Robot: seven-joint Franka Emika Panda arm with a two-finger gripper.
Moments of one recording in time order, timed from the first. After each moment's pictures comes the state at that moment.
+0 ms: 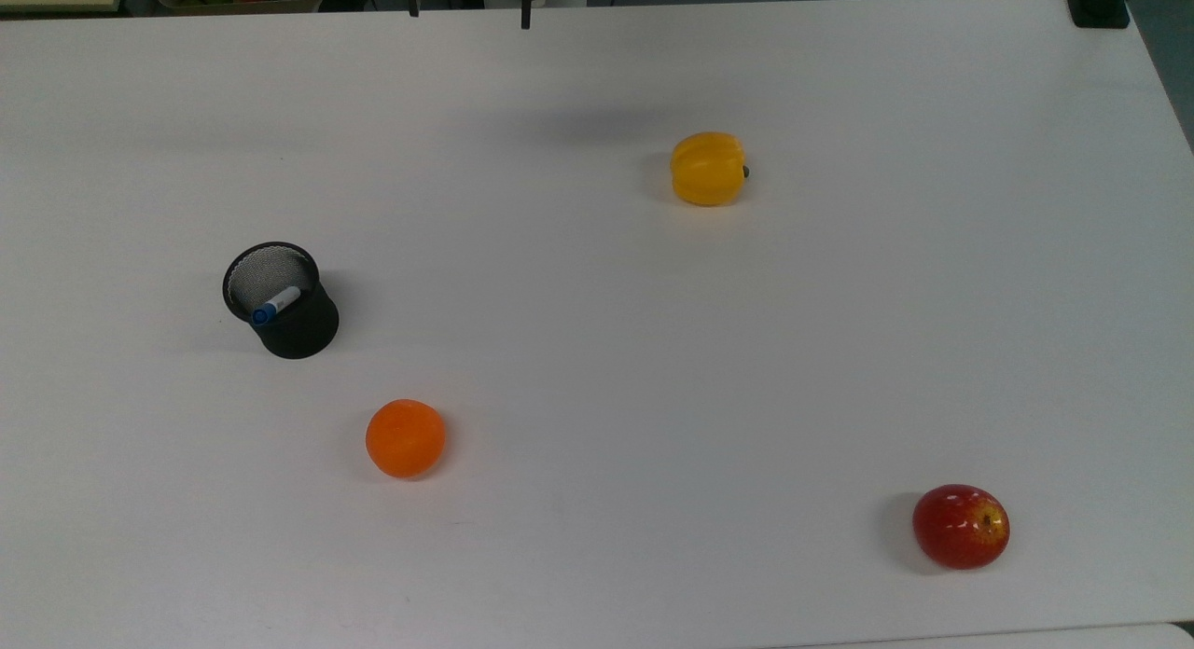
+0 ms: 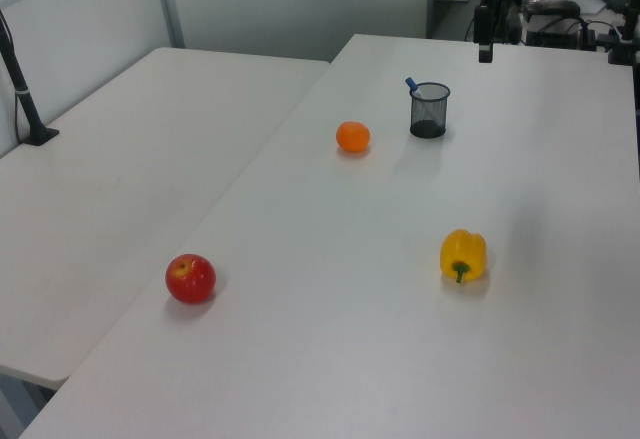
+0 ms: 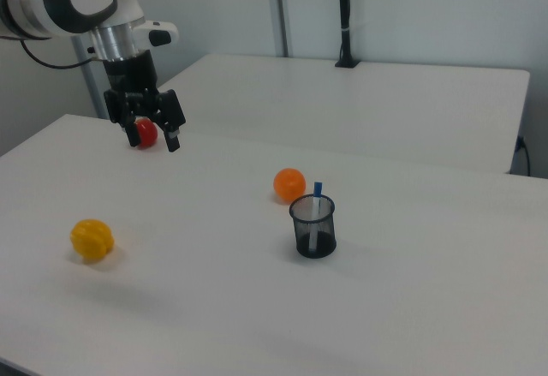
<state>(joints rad) 0.16 0.03 -0.07 -1.63 -0.10 1.60 0.07</state>
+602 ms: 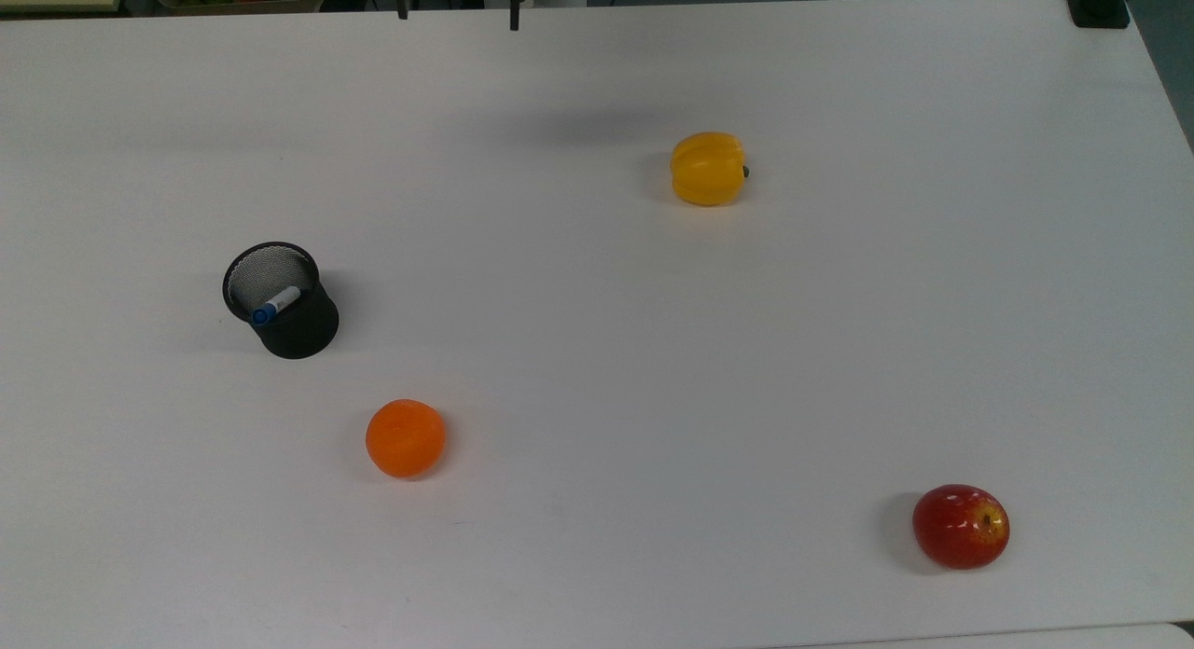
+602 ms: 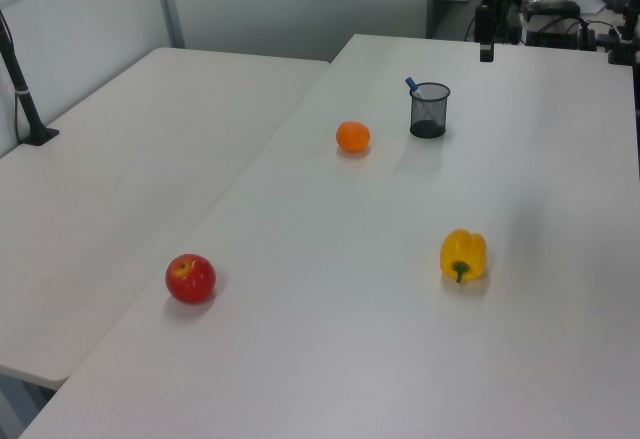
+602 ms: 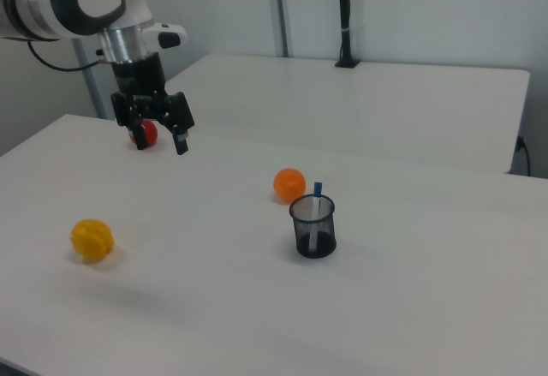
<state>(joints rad) 0.15 0.03 -0.08 -1.63 -0.10 1.60 0.03</state>
